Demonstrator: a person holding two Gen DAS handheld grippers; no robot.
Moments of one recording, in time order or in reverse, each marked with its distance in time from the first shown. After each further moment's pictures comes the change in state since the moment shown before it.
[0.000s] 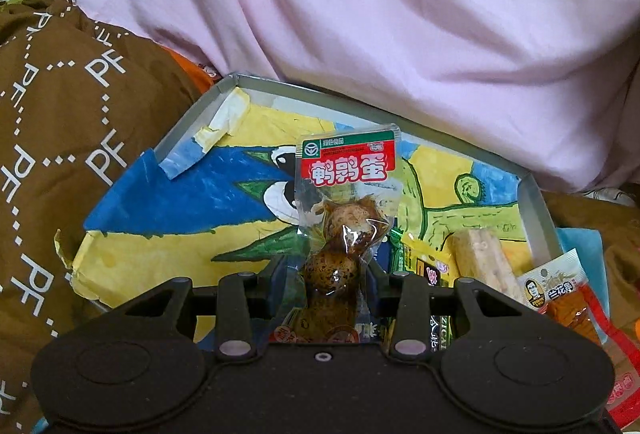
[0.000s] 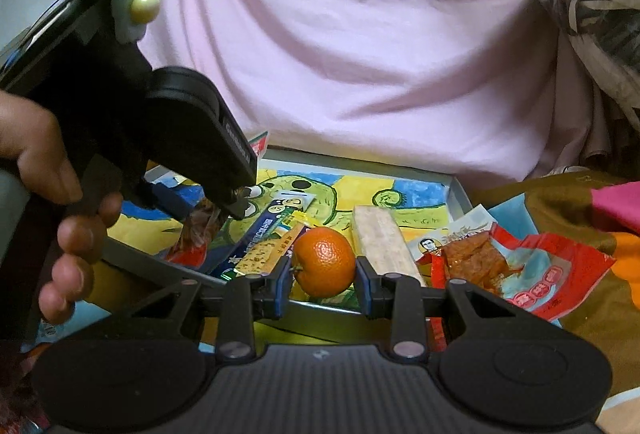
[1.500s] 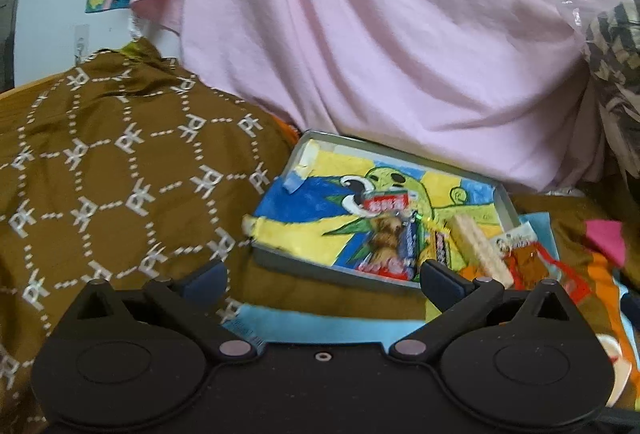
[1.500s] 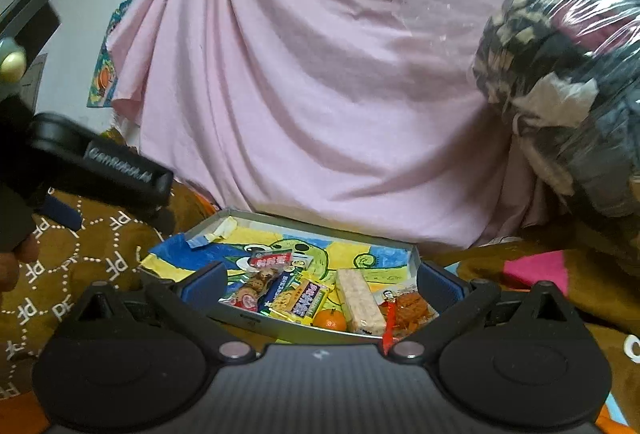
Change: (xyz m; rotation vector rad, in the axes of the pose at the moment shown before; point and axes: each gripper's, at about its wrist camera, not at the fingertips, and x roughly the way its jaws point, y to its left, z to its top) left arm -0.188 0.065 -0.050 0.050 -0.144 0.033; right arm -0.146 0.030 0.030 -0.043 -0.155 -0.065
